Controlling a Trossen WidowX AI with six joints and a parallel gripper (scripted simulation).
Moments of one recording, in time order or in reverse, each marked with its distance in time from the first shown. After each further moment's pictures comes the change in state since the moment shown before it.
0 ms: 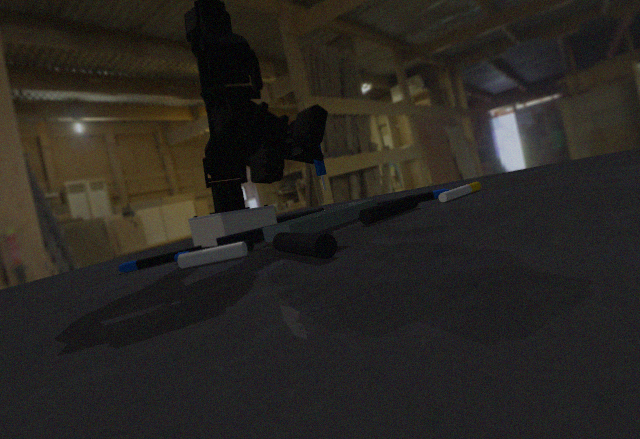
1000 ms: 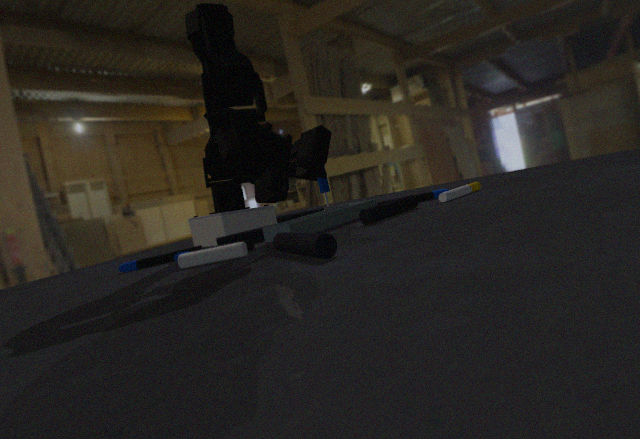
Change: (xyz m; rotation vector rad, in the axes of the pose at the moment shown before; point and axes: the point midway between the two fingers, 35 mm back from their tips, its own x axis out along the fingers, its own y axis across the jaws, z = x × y) arm 0.017 -0.002 0.027 -0.009 0.002 0.001
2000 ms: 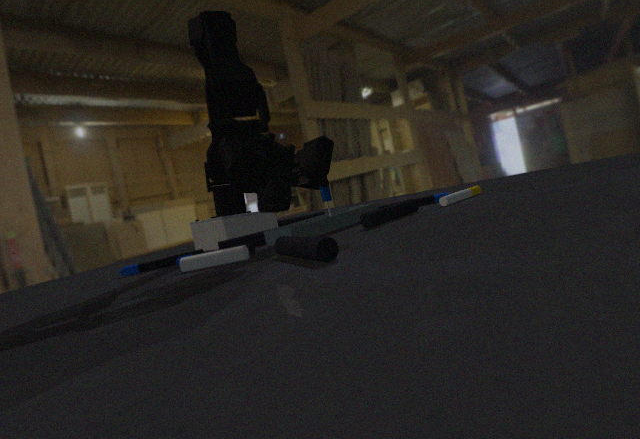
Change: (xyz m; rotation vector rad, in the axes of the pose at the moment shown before) arm 0.005 0.000 0.008 -0.001 0.000 0.000
